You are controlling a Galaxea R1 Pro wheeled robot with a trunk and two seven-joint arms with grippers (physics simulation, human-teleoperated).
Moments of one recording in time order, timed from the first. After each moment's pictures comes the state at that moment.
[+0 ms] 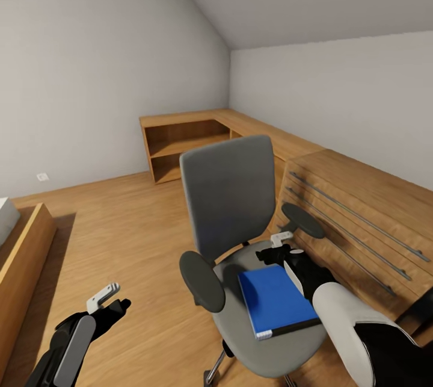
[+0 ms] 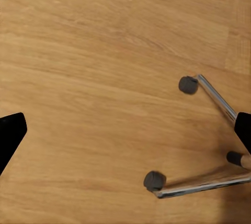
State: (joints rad) left arm -0.26 0.04 0.20 -1.23 0.65 0.67 0.41; right arm -0.90 0.01 -0.02 -0.33 0.21 0.21 0.16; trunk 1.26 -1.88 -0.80
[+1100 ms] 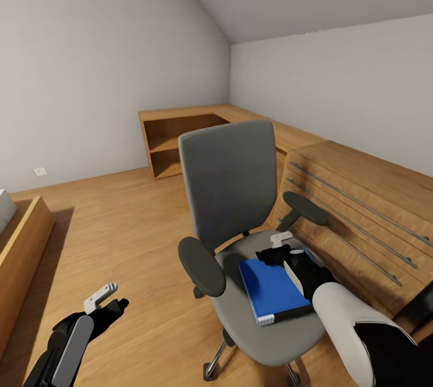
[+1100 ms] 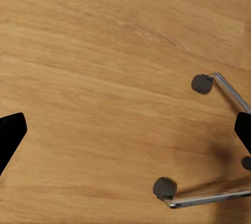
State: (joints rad) left arm -0.26 0.04 0.22 -1.24 0.65 0.67 0.41; right arm -0.90 0.01 -0.02 -0.32 0.22 0.21 0.16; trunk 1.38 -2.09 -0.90
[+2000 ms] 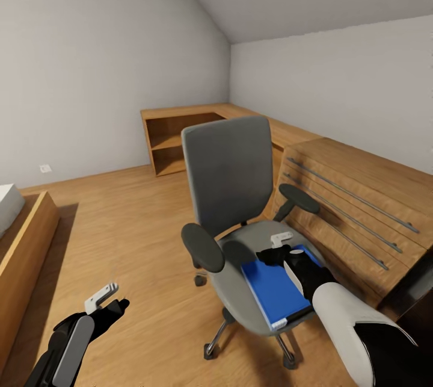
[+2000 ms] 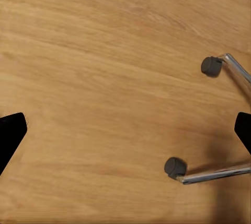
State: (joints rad) left arm -0.26 0.04 0.22 -1.23 0.65 0.67 0.40; right arm -0.90 0.01 -0.02 -0.32 0.22 0.21 0.16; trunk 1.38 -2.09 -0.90
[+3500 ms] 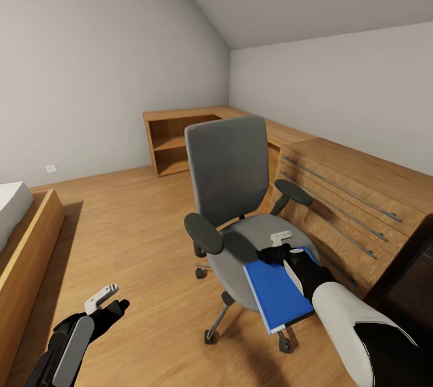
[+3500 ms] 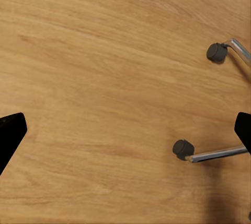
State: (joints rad) left arm -0.26 0.04 0.22 -1.23 0.65 0.67 0.40; right arm -0.90 0.02 -0.02 -0.33 0.21 0.21 0.16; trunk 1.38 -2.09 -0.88
